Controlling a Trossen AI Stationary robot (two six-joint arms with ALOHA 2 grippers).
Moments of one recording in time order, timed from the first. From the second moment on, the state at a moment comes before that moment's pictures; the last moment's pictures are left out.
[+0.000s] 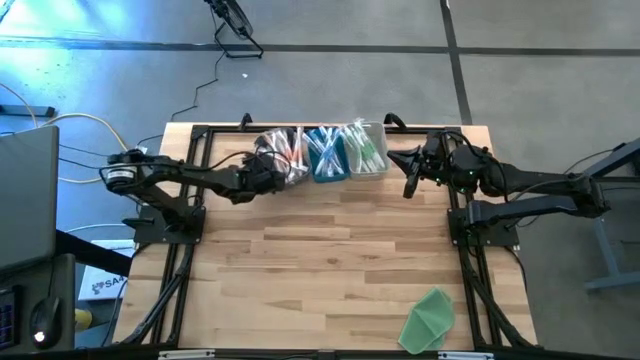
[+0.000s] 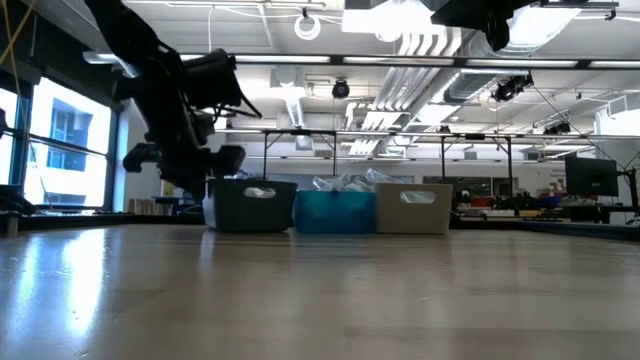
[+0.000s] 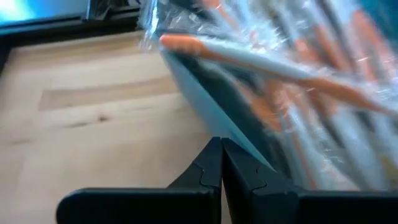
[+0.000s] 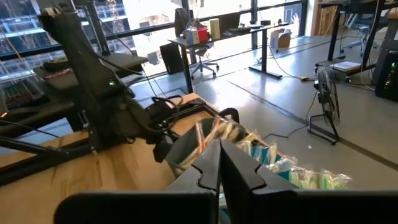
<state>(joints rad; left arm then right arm) 0.23 1.46 0.67 -0.29 -0.80 -1.02 -0.12 0.78 0.75 -0.10 0.34 0.20</state>
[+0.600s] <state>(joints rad) 0.27 1.18 0.74 -0.43 -0.55 -0.86 -0.13 0.78 0.75 -0.18 0.34 0.21</state>
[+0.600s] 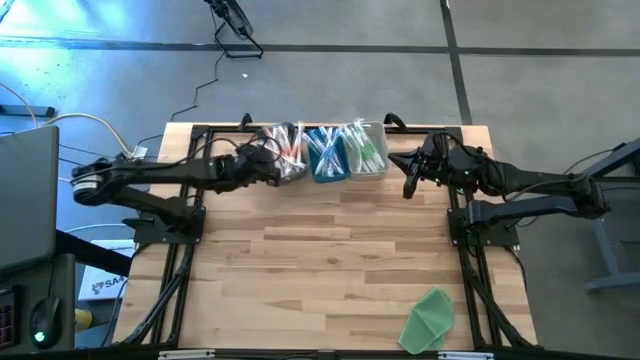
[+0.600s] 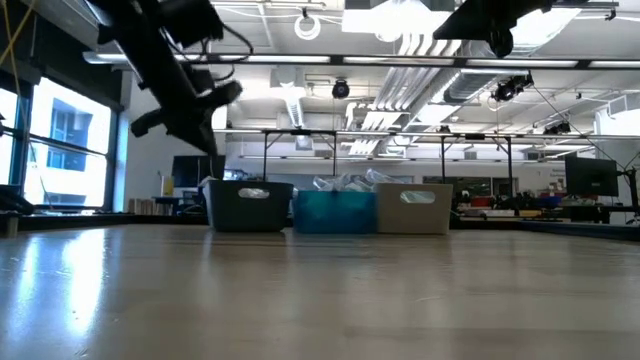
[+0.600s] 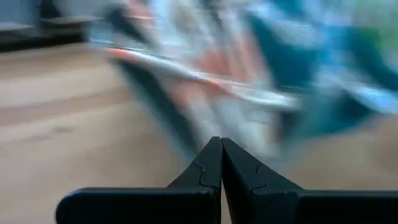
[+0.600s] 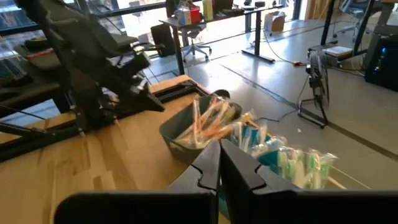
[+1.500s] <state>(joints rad) 0.12 1.47 0.73 -0.18 -0.44 -1.11 -0.18 0.78 0.75 -0.19 0.34 0.16</state>
